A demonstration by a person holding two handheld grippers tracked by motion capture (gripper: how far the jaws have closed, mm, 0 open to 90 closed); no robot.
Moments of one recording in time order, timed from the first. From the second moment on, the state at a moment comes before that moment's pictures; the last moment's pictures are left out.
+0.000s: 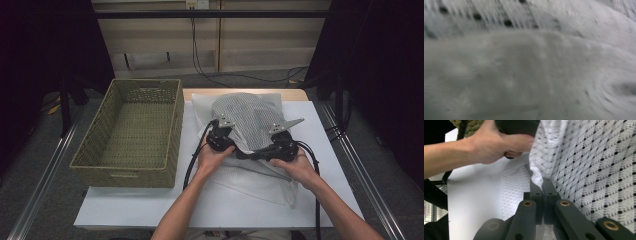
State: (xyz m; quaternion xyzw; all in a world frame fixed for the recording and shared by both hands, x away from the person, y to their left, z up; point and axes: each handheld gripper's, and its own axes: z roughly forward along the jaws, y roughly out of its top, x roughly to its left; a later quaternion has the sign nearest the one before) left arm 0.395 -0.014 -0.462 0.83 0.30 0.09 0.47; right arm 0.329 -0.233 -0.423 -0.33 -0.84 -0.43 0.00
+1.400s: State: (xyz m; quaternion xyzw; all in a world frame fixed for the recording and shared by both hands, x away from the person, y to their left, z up) left arm 0.360 -0.021 -0.472 0.86 0.22 0.06 0.45; right arm 0.330 -0.237 -0.417 -0.33 -0.83 -0.44 0.00
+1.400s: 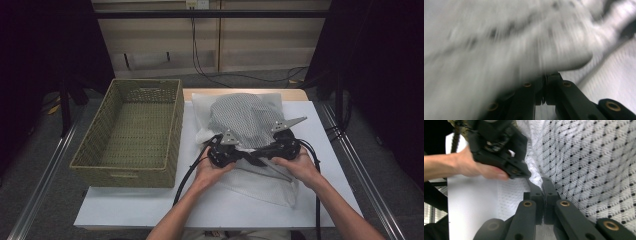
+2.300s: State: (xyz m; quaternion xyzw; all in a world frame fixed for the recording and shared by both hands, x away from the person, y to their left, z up) left arm 0.395 -0.052 -0.469 0.86 0.25 0.10 0.43; right arm 0.323 -0.234 -0.408 -0.31 -0.83 -0.46 0.02
